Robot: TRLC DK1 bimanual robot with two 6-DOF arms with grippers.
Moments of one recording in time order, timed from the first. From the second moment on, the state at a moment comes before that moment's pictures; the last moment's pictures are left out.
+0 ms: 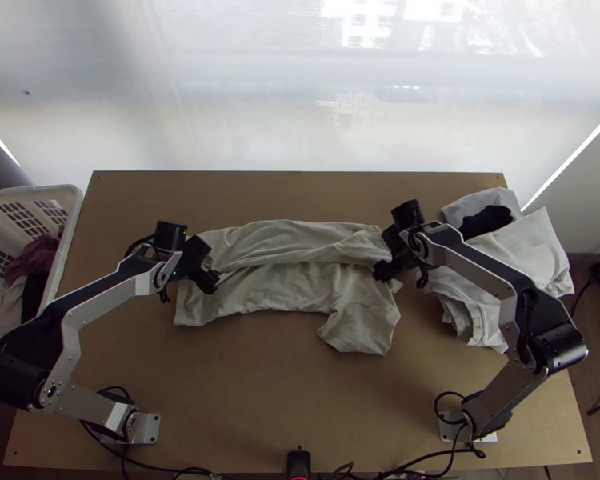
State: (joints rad) left arm -0.23 1.60 0.90 -0.22 0.03 0.51; right arm 0.35 1.79 1.16 -0.60 0.09 -0.24
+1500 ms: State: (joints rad) left arm -0.36 0.91 0.68 -0.65 0.13 0.71; right arm 0.62 1.22 0.92 -0.98 -0.04 -0.29
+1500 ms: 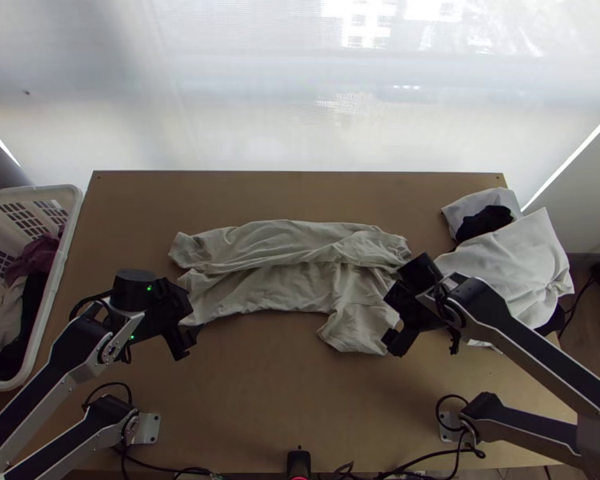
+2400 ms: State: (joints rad) left arm -0.44 0.89 0.36 -0.25 0.06 0.87; right arm 0.71 1.22 0.68 -0.76 -0.05 -0.26
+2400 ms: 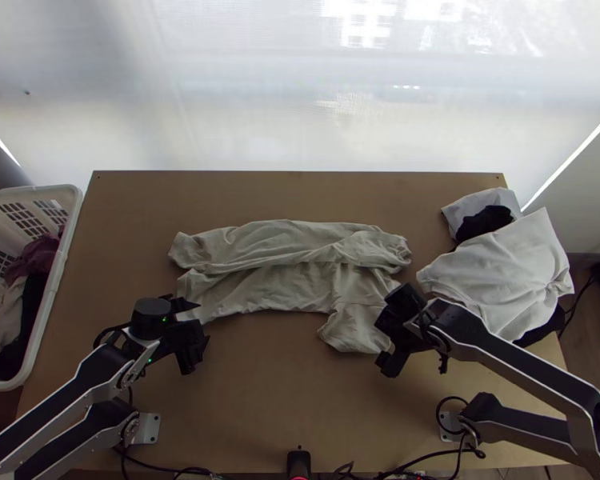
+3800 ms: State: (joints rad) left arm -0.35 1.07 0.33 0.00 0.07 0.91; right arm 0.70 1.37 0.64 -0.46 -0.02 -0.24
